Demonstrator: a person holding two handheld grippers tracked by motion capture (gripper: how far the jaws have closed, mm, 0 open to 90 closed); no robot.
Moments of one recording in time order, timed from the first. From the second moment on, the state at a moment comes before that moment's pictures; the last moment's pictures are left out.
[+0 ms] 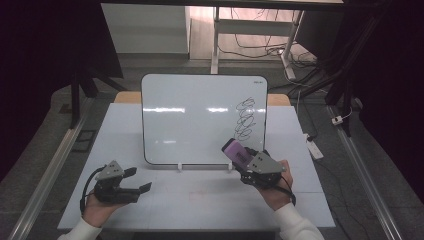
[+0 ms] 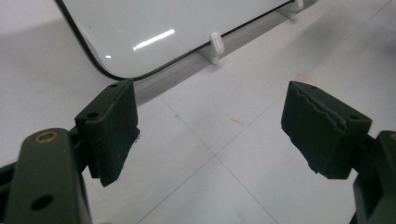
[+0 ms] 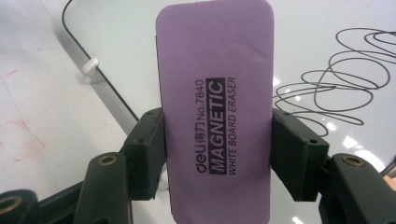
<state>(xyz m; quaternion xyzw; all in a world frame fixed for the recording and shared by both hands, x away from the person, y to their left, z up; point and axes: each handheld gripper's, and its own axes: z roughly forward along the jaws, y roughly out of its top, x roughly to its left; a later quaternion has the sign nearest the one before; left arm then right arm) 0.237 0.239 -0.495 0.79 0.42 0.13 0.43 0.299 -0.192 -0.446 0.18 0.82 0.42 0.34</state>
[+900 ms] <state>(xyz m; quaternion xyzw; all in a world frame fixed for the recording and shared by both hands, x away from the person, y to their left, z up) 0.243 0.247 -0.506 0.79 0.43 0.13 0.42 0.410 -0.203 -0.379 0.31 0.76 0.39 0.41</state>
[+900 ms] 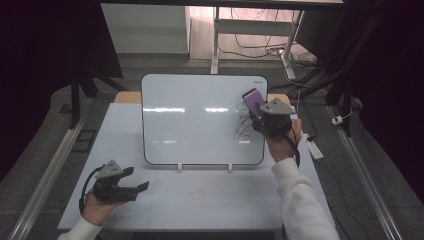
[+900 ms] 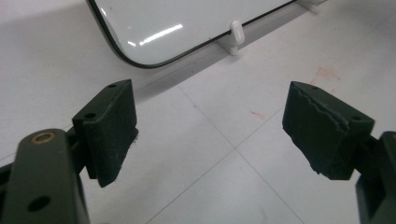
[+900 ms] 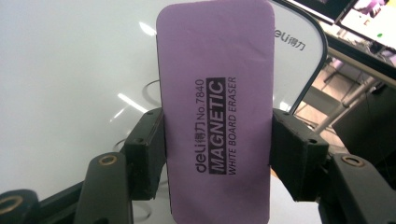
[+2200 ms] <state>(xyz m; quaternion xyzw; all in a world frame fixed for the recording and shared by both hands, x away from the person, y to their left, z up) 0.245 0.247 -0.510 0.79 0.44 0.12 0.42 0.421 -0.149 -0.390 0.23 0.81 0.34 0.42</state>
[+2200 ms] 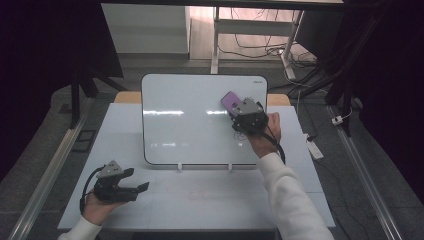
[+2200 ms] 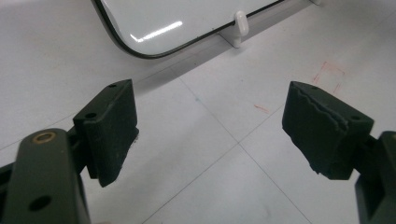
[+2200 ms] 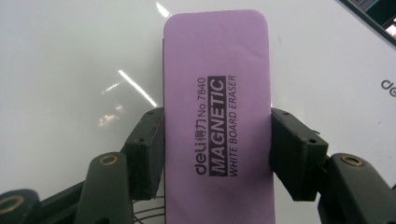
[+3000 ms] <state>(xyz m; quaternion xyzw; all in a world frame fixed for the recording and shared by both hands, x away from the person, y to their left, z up) 0.245 0.247 -0.510 0.79 0.44 0.12 0.42 0.422 -0.176 -0.391 0.27 0.79 0.35 0.42</state>
